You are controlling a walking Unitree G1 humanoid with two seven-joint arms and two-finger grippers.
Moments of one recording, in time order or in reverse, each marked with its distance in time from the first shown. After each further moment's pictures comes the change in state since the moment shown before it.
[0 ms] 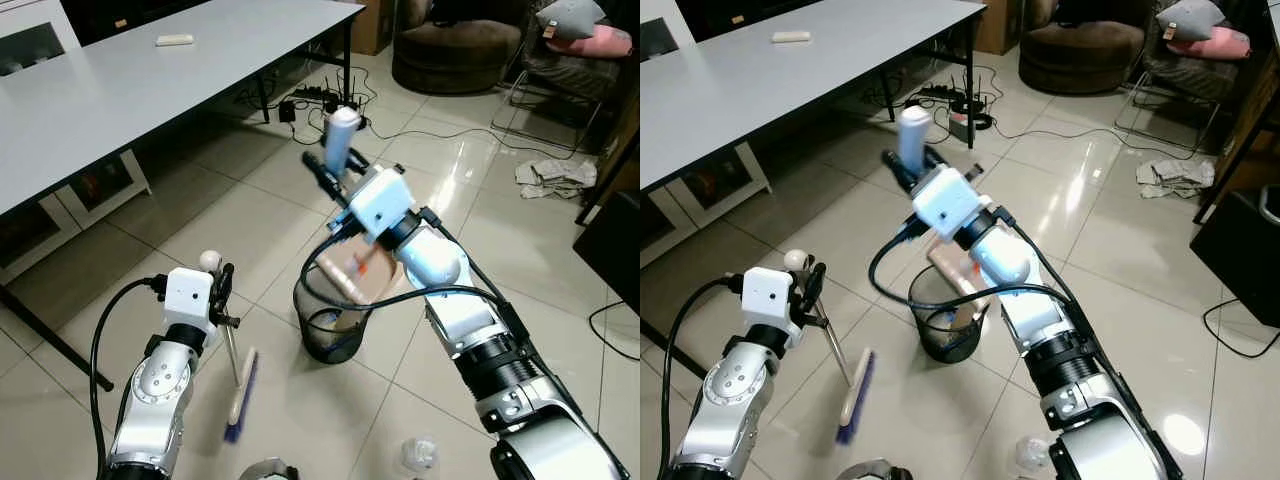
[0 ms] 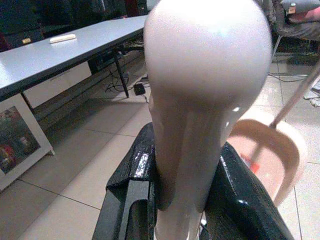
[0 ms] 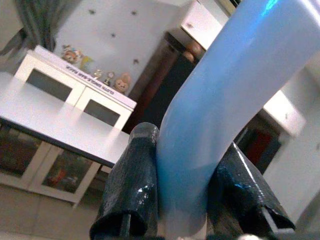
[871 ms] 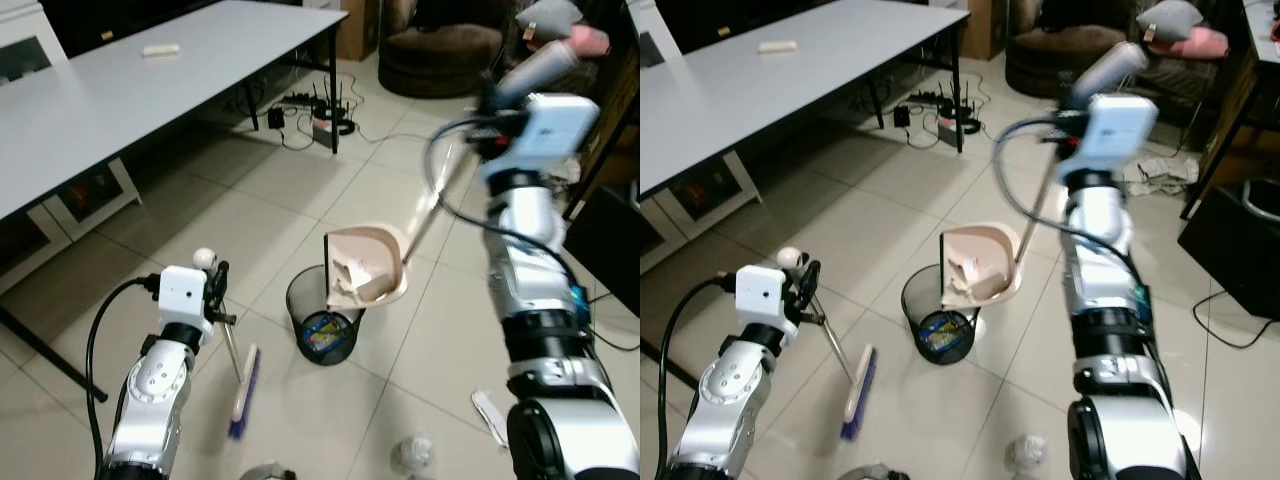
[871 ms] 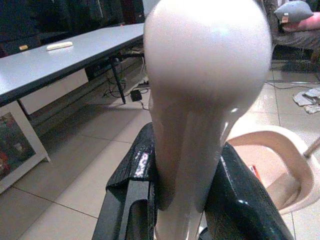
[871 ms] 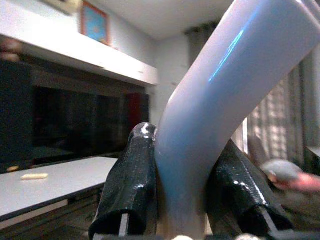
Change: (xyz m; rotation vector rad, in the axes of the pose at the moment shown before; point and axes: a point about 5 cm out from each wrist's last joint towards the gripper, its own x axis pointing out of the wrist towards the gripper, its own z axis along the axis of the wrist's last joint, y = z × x) left arm 0.000 0.005 0.001 -0.019 -0.011 0.024; right arm -0.039 -0.108 -0.023 0.226 0.110 -0.670
